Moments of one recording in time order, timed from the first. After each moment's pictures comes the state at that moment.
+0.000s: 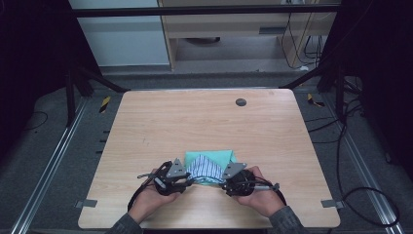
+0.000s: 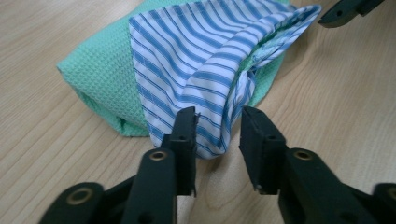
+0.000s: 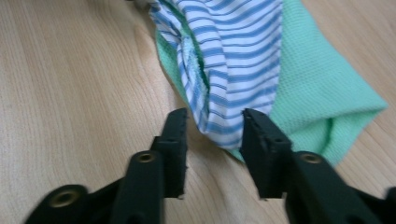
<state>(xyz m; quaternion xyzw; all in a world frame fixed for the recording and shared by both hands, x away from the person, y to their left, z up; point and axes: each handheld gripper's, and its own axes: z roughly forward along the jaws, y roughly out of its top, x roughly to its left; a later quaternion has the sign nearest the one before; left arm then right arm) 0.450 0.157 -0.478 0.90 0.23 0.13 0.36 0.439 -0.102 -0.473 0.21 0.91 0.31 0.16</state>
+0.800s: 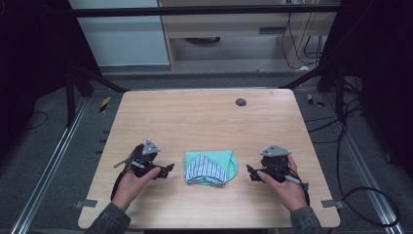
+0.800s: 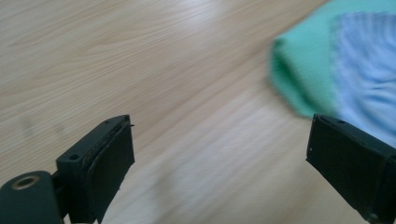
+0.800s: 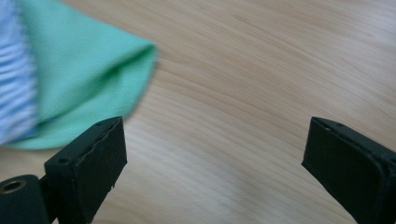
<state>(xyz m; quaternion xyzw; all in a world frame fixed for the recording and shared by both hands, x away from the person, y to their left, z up) 0.501 0.230 -0.470 0.83 0.39 0.19 0.34 0.471 -0.196 -0.476 0.45 0.79 0.34 0.24</state>
